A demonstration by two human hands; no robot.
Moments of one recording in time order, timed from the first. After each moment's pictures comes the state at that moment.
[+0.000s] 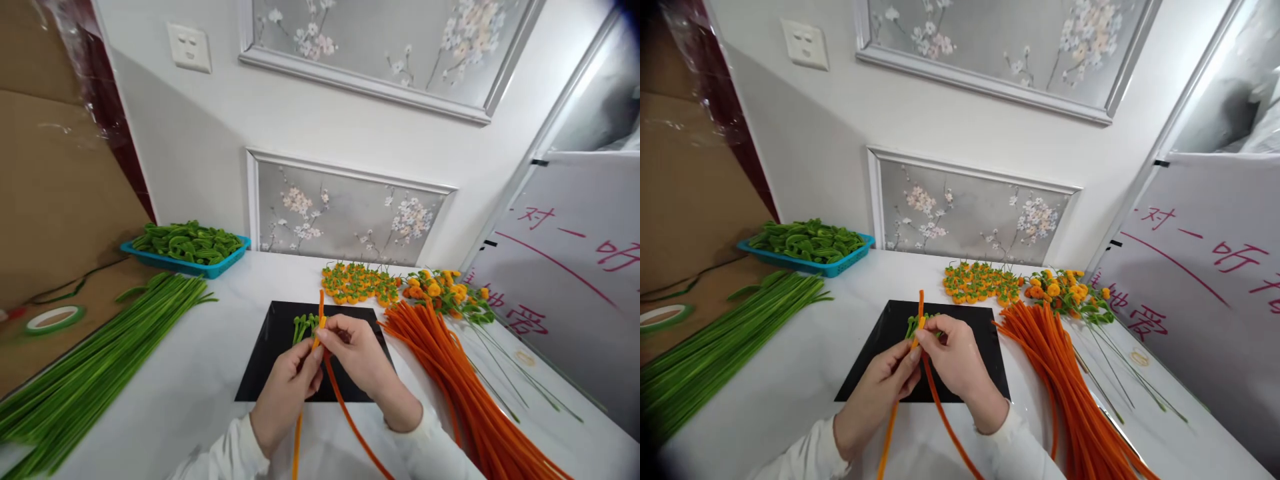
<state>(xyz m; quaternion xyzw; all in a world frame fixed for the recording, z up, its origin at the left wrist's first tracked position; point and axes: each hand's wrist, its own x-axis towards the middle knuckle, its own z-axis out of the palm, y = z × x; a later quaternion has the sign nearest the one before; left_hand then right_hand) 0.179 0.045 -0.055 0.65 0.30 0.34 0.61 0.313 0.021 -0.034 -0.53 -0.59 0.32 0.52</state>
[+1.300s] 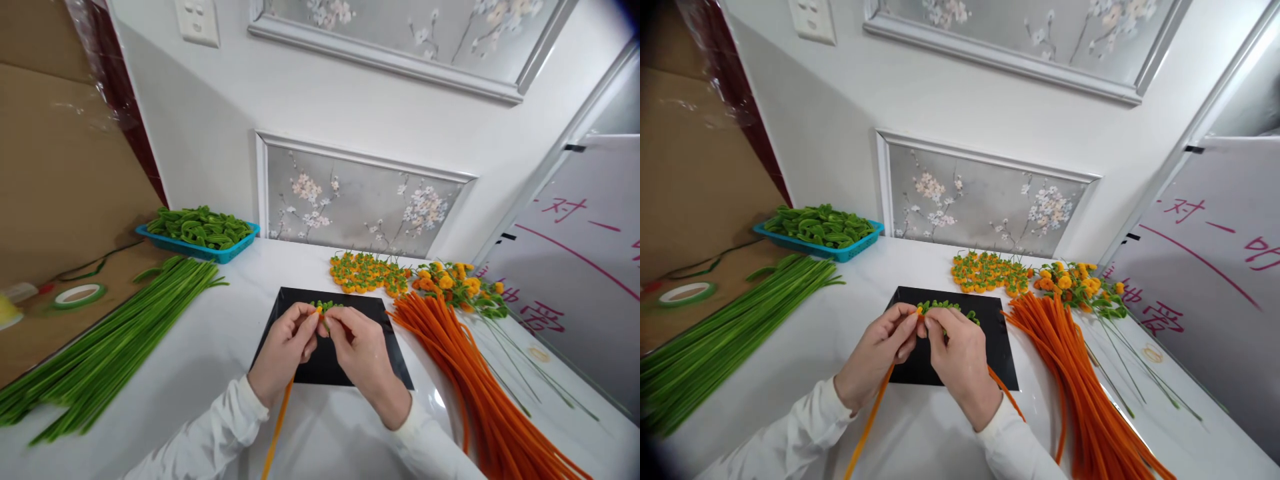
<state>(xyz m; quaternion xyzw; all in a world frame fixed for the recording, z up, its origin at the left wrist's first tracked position) 0.167 0.063 -0.047 0.60 0.27 0.40 0.63 0.299 0.012 -0.048 -0.55 -0.65 0.07 0.52</state>
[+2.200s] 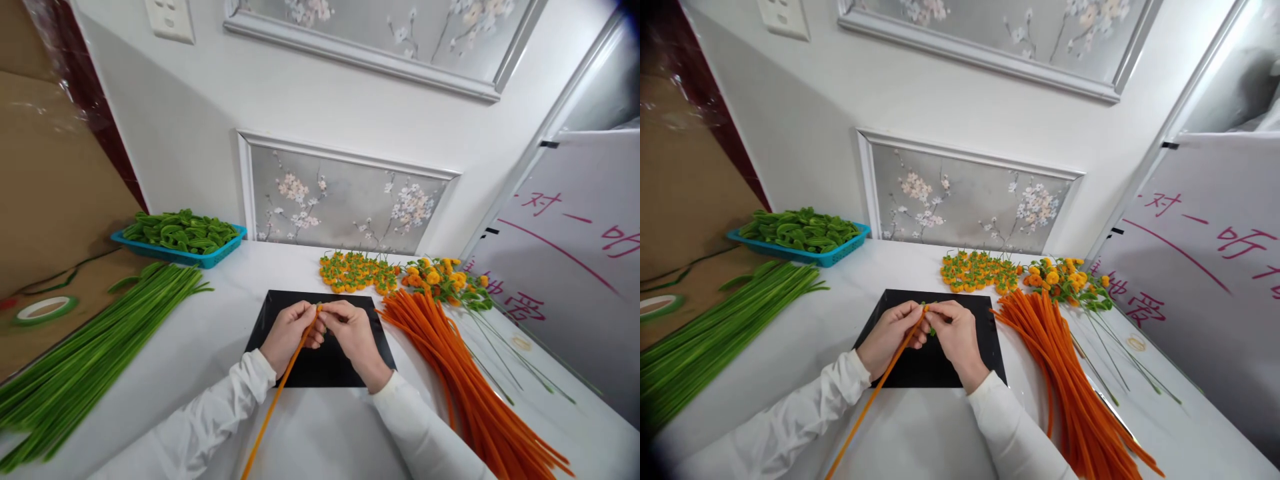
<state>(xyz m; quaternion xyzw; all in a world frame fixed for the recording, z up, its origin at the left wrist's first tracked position) 0.197 0.095 -0.055 0.56 0.32 0.33 0.69 0.327 0.057 -0.085 -0.52 -0.52 0.28 0.62</state>
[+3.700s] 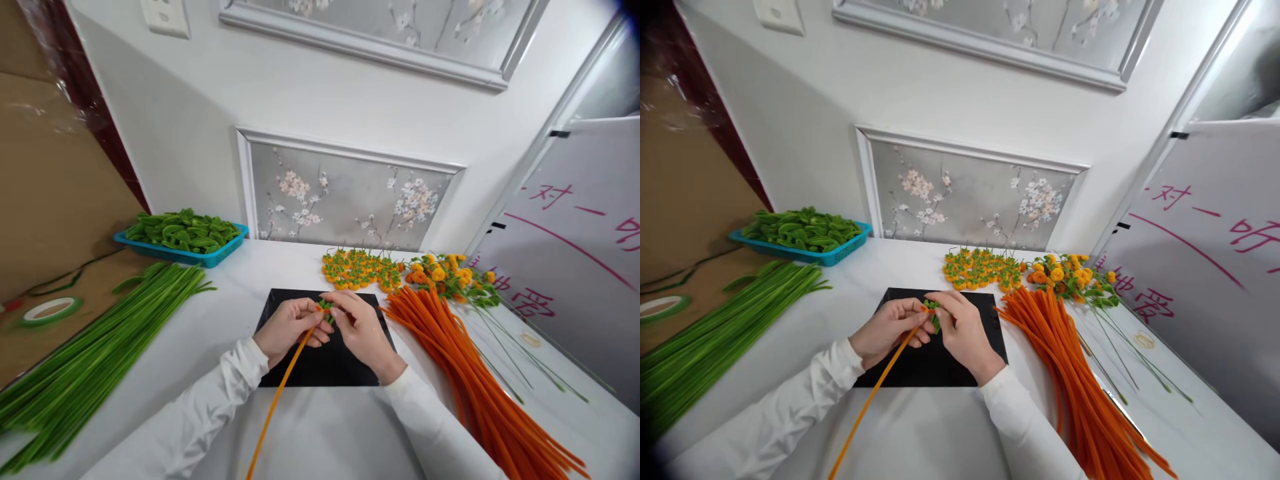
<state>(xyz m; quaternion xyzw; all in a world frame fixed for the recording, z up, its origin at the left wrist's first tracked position) 0.186 0.106 -0.042 0.58 0.30 0.24 0.72 0.342 0.040 -0.062 -0.48 -0.70 0.07 0.52</state>
